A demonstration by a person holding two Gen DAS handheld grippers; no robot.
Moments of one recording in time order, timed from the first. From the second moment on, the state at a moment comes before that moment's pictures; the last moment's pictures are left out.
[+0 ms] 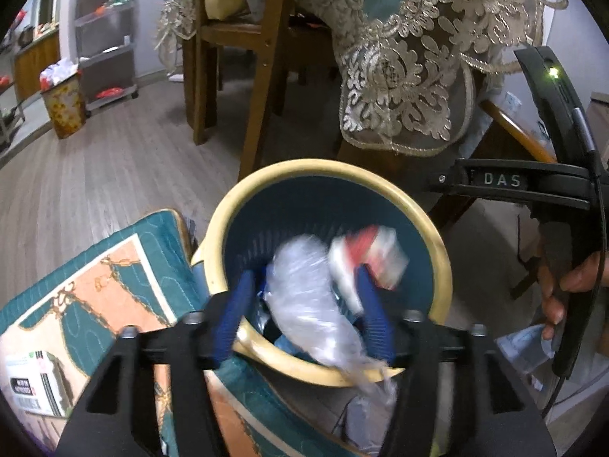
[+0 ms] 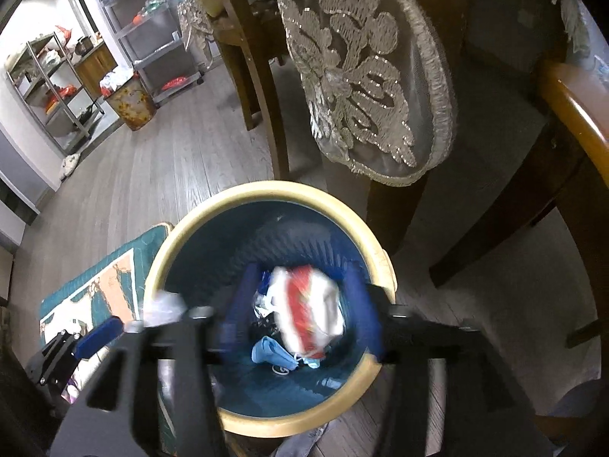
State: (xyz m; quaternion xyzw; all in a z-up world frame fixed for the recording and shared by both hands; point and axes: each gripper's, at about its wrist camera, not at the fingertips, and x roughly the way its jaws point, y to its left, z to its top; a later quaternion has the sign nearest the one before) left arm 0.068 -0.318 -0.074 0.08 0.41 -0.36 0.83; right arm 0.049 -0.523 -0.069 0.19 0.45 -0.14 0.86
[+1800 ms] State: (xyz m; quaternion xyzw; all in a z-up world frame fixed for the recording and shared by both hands) left arm 0.078 -0.166 -0.025 0.10 0.37 -0.25 0.89; right arm 0.093 -0.431 -0.065 0.09 0.46 -0.09 0.88
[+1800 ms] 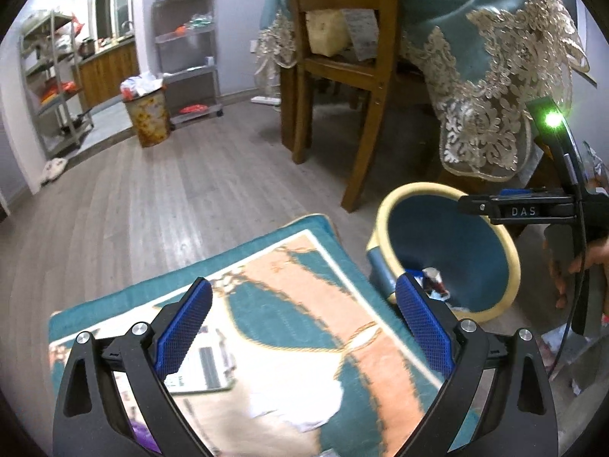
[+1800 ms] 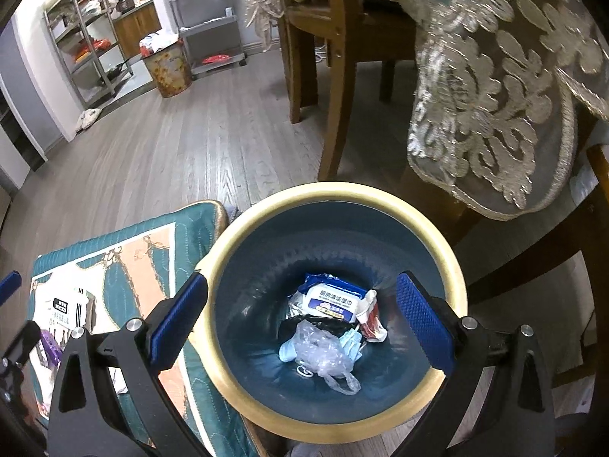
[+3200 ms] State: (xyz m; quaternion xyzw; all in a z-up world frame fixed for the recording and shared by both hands) left arm 0.097 0.049 -0.068 0.07 0.47 -0.06 0.88; right arm 0.099 -0.169 -0.170 -0.10 0.60 0.17 0.77
